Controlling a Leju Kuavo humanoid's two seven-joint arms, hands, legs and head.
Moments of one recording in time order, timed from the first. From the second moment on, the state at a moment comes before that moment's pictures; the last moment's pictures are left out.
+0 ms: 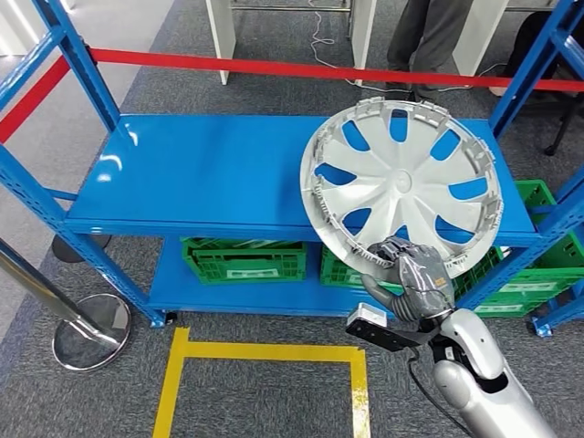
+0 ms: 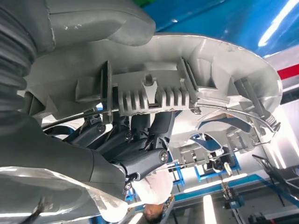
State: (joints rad) left arm -0.06 -0.28 1.05 -0.32 -0.39 0.20 -0.46; right arm -0.18 -0.29 0.53 -1.53 0.90 -0.38 -0.21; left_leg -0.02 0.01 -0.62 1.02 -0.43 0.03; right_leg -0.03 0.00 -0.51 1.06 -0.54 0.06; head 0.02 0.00
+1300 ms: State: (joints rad) left arm -0.05 -0.28 1.06 -0.31 -0.42 0.21 -0.45; right arm -0.12 -0.32 0.52 -1.54 0.90 -0.40 -0.25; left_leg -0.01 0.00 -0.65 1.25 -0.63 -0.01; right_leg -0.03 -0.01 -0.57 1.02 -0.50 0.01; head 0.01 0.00
